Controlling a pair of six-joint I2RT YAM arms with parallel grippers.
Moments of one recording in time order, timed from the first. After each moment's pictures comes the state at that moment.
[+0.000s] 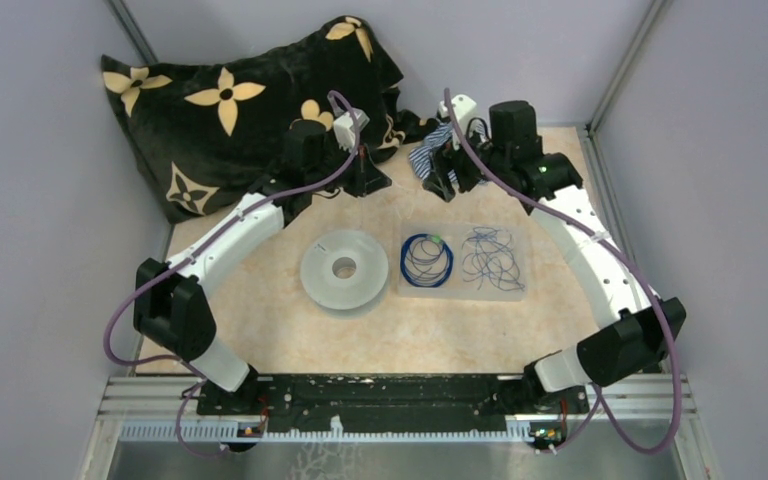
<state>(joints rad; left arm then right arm) -0.51 1.60 1.36 -0.11 0.48 -0.28 0.38 1.43 1.58 -0.68 -0.40 -0.23</state>
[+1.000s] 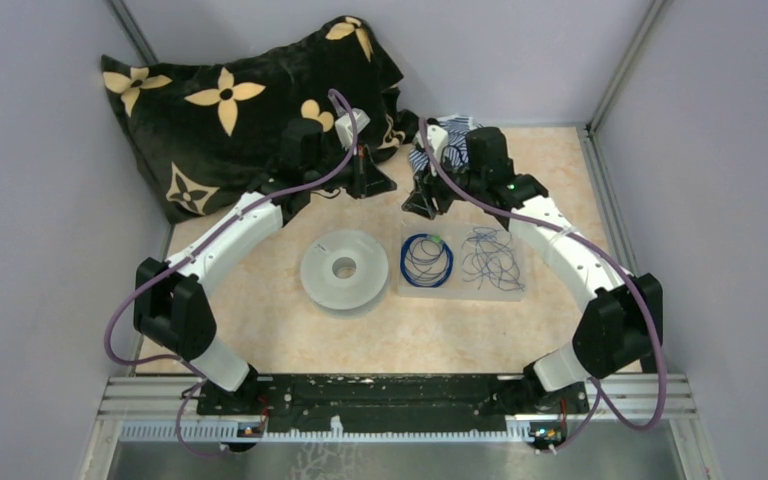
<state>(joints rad) -0.50 1.60 1.36 -0.09 0.64 -0.33 0.44 1.46 1.30 -0.37 -0.66 -0.22</state>
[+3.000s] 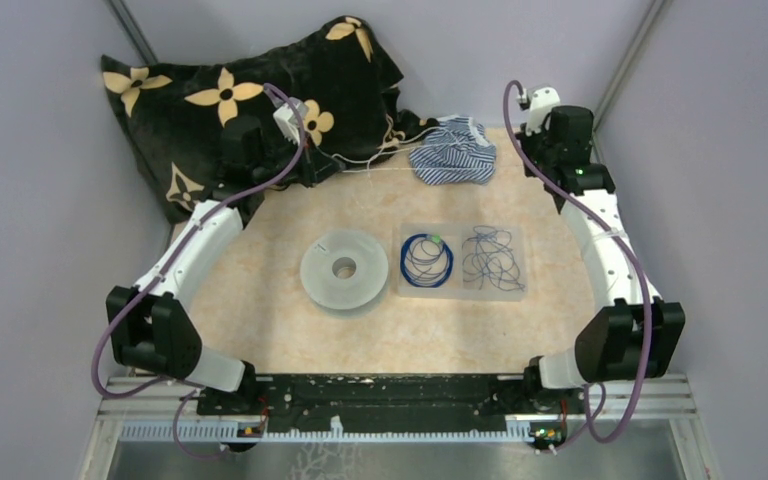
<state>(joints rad) -0.25 1.46 1.26 -0.05 0.69 -0.21 0.07 1.40 1.36 -0.45 -0.01 -0.27</state>
